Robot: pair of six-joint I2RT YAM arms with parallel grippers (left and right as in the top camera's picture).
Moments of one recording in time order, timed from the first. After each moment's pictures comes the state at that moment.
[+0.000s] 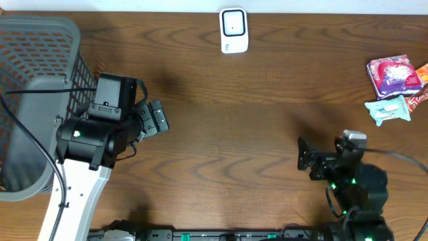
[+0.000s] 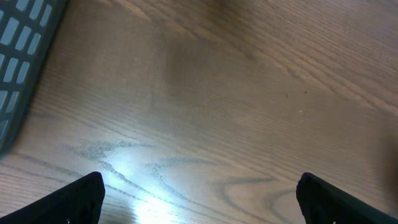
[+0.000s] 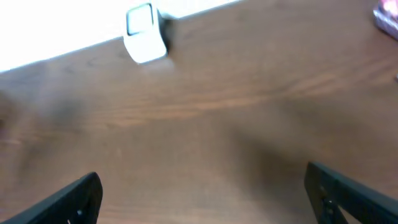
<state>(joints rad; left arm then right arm) -0.21 1.18 1.28 -1.19 -0.03 -0.54 0.05 0.35 0.38 -0.43 -0.15 0.28</state>
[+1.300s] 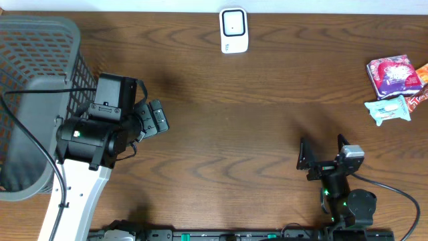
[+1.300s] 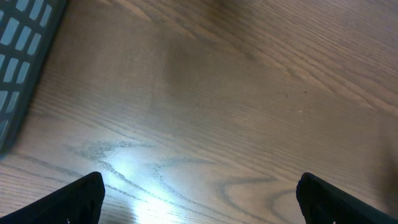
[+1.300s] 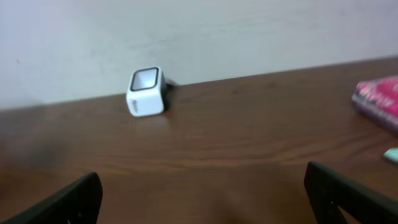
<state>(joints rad) -0.21 1.18 1.28 -1.19 -0.03 -0.54 0.00 0.01 0.01 -0.06 -0.14 0.18</state>
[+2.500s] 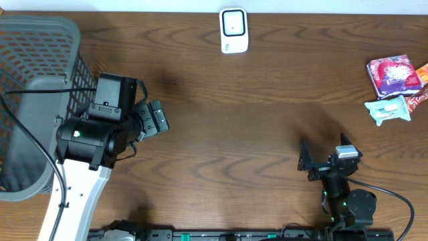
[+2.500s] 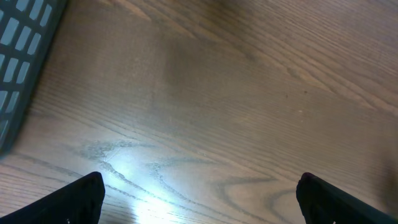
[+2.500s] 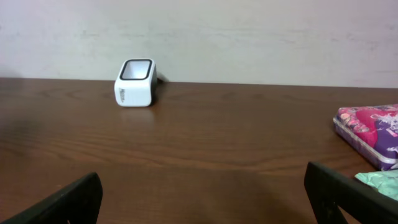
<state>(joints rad) -0.21 1.18 1.28 -1.19 -0.03 -0.54 0.00 0.01 0.01 -0.06 -0.14 0.00</state>
